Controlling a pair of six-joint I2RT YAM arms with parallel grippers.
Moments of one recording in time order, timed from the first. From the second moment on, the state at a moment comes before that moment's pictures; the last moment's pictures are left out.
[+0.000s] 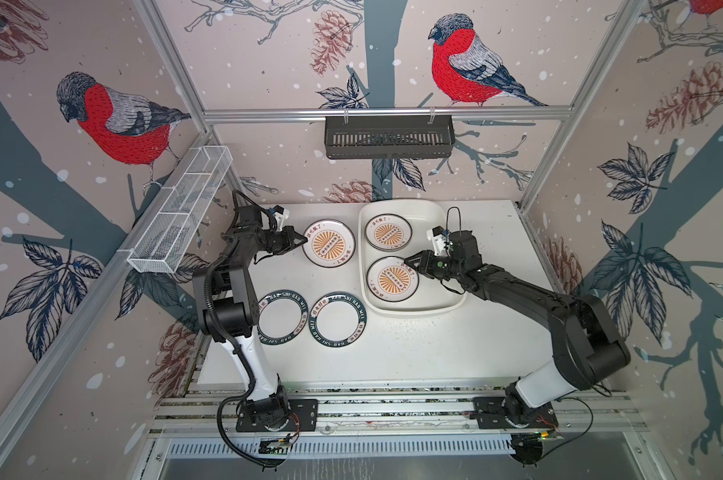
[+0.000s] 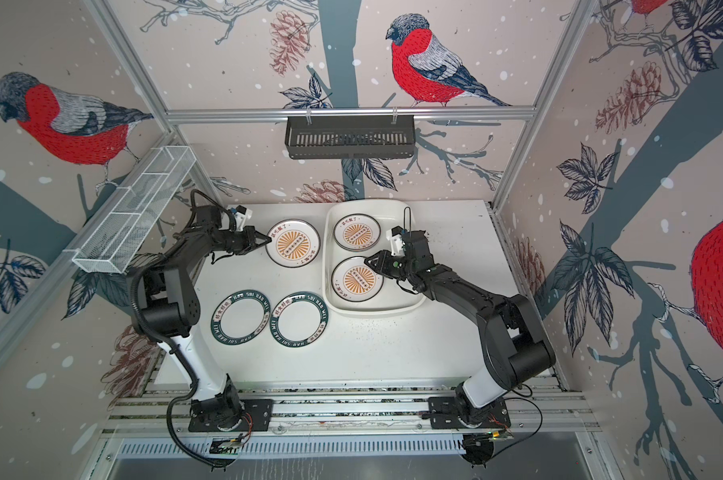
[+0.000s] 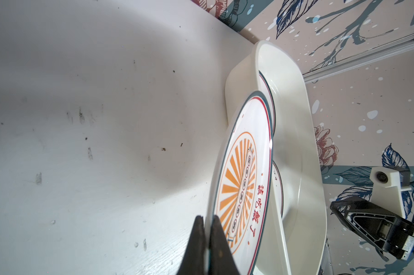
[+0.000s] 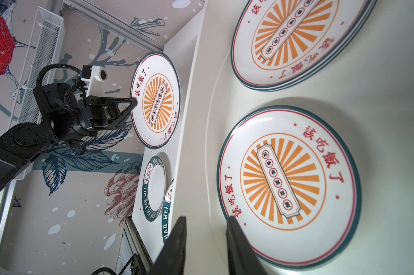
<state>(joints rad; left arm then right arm) 0.21 1.93 1.48 -0.55 0.87 -0.10 0.45 1.56 0.92 0.11 -0.57 0.73</state>
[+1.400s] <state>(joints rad) 0.01 1.62 1.41 -0.57 0.95 -0.09 0.56 1.62 1.04 0.30 -0.60 0.73</state>
